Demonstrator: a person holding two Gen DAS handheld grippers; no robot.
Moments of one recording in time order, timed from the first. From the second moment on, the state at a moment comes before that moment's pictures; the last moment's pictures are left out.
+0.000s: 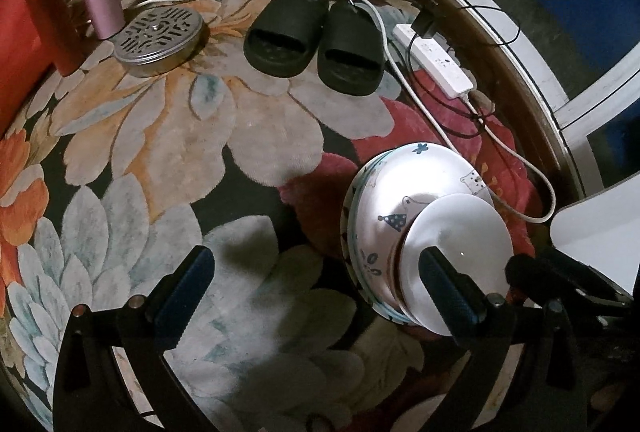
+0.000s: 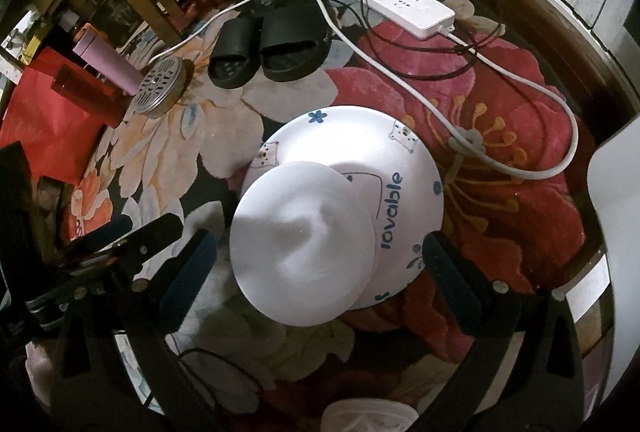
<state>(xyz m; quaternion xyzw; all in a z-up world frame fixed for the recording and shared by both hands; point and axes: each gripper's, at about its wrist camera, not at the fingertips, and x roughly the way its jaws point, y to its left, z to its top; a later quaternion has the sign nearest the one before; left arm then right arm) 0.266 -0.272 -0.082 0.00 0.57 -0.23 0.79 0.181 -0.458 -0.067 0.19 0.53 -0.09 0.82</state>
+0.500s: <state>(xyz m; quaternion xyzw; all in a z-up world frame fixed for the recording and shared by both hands) 0.257 -0.243 -0.070 -0.01 0.54 -0.20 0.82 0.178 -0.434 -0.069 0.17 0.53 -0.08 0.83</state>
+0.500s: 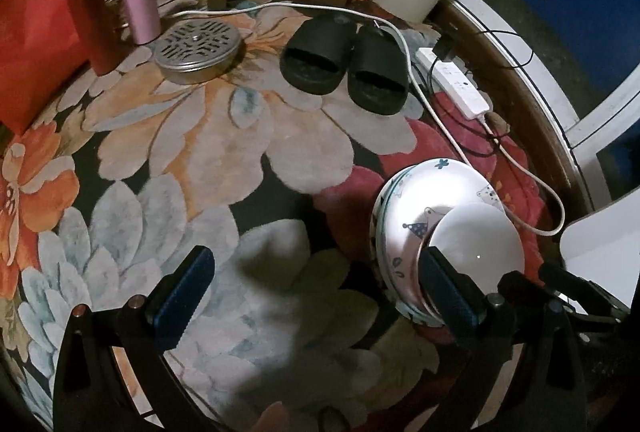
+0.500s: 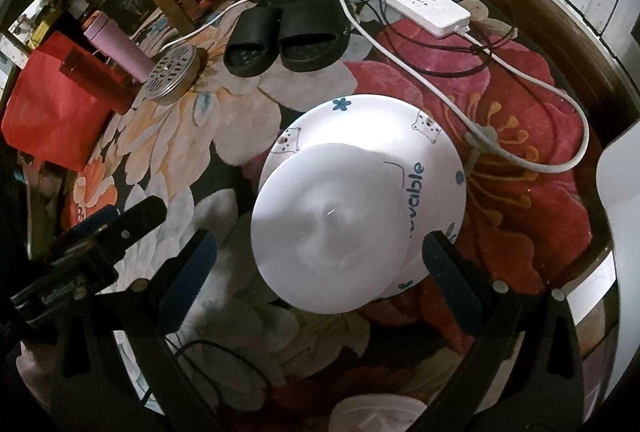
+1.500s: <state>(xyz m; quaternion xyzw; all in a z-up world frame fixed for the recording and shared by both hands) 0.241 -0.177 -0.077 0.01 0.54 -0.15 0.83 0.176 -0.362 -0.069 0.09 0.52 -0.04 0.85</state>
